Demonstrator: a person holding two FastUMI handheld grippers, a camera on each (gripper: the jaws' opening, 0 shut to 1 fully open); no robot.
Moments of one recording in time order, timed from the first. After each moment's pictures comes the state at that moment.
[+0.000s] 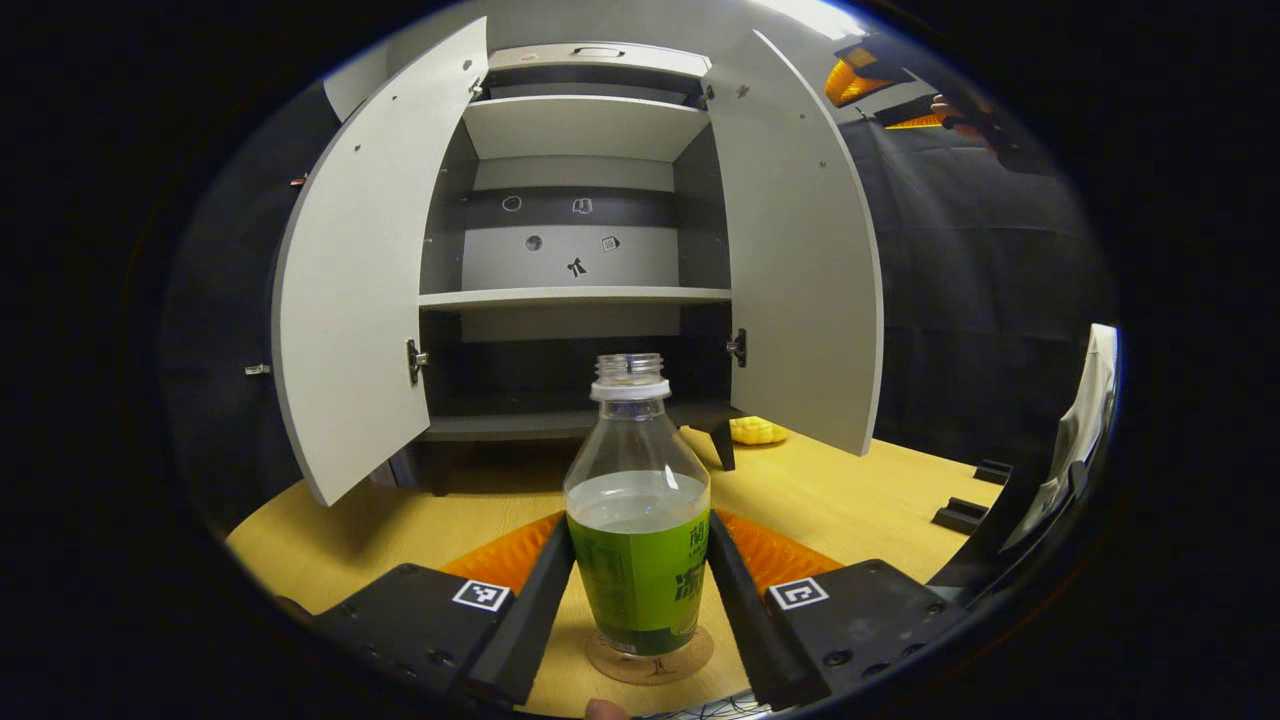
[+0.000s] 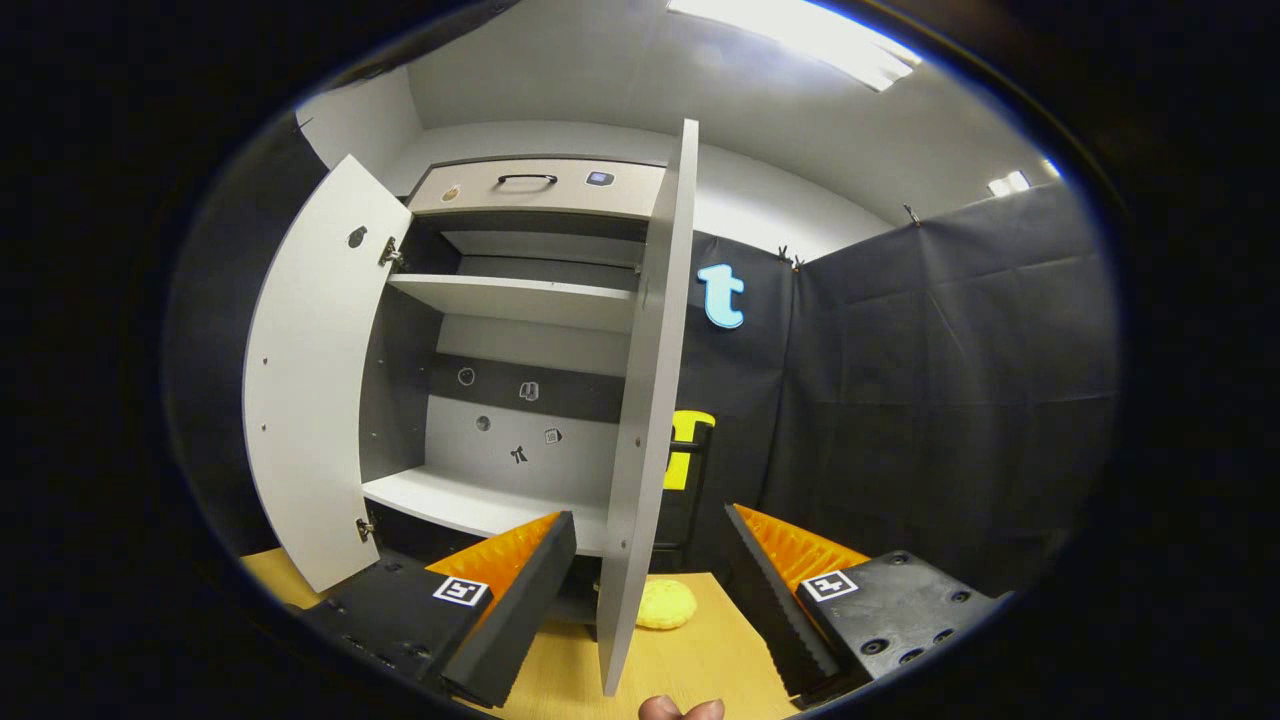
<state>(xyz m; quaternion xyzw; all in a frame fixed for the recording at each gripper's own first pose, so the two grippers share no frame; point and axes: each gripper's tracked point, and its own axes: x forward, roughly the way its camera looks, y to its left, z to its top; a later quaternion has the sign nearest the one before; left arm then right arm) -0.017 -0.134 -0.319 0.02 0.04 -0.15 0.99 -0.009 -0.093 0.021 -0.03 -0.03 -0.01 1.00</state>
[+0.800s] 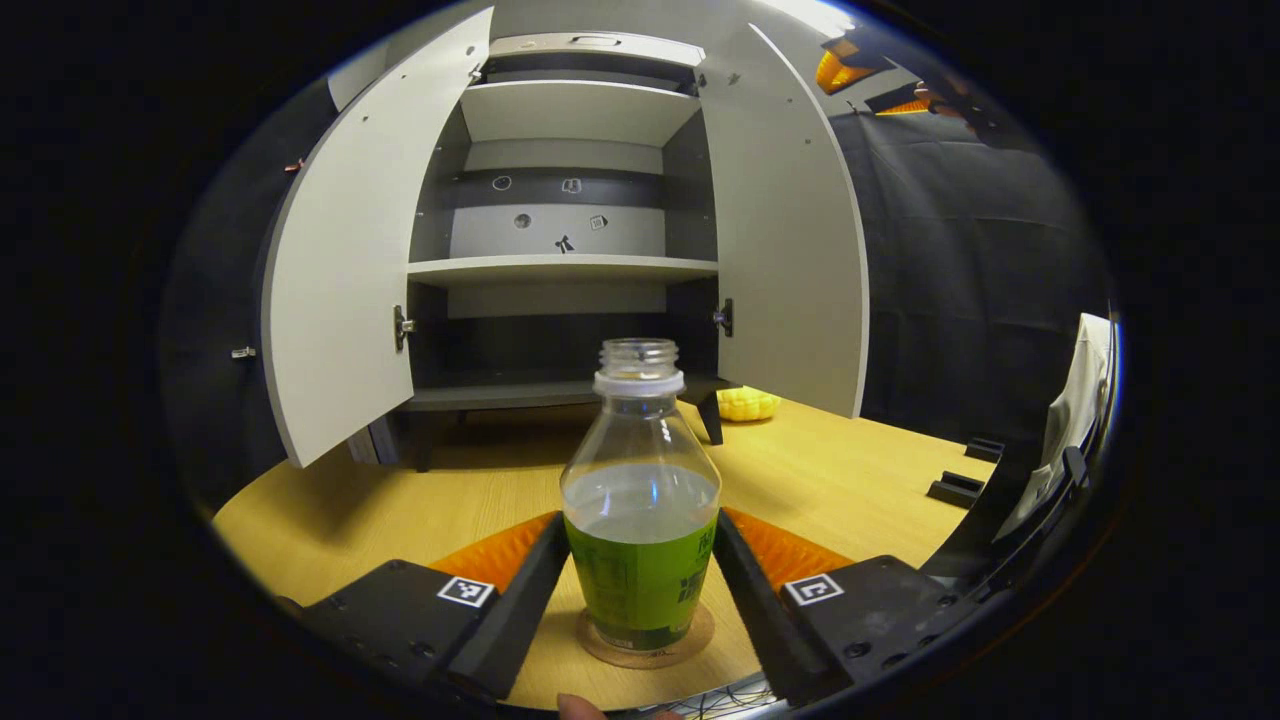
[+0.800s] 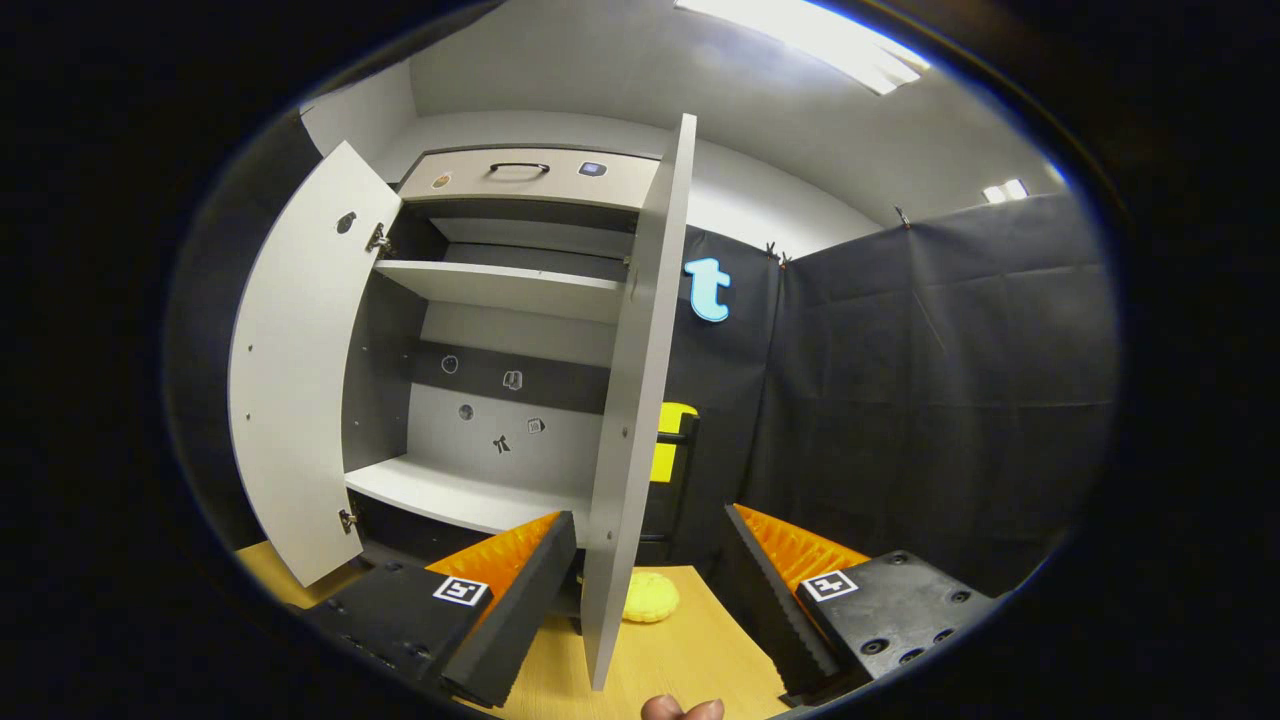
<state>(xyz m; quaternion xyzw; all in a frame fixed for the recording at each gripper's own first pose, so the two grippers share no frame) -0.026 -0.142 -0.360 0.03 0.06 -0.18 0.98 -0.012 -0.100 0.019 -0.04 -0.02 -0.04 1.00</state>
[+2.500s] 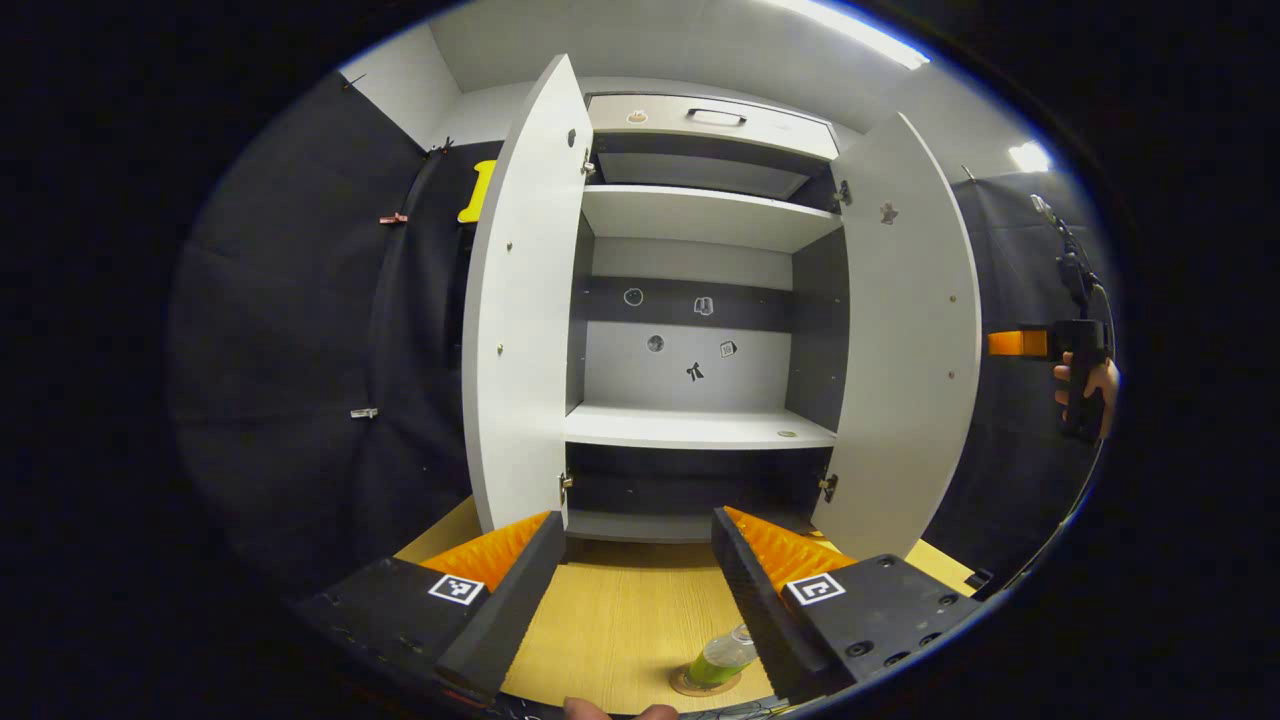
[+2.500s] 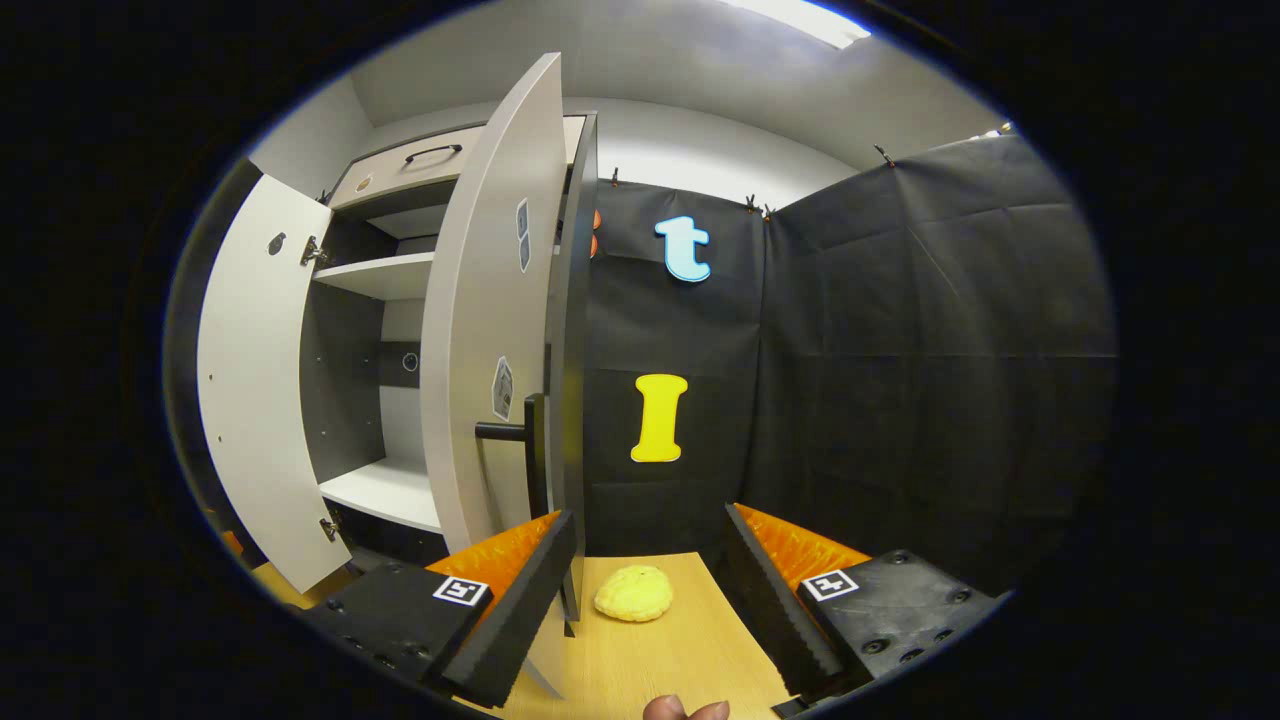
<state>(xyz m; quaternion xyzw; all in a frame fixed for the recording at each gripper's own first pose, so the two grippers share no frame) -0.052 -0.013 -0.086 -0.04 0.02 0.00 1.00 0.069 -0.194 0.001 0.02 0.02 -0.02 1.00</state>
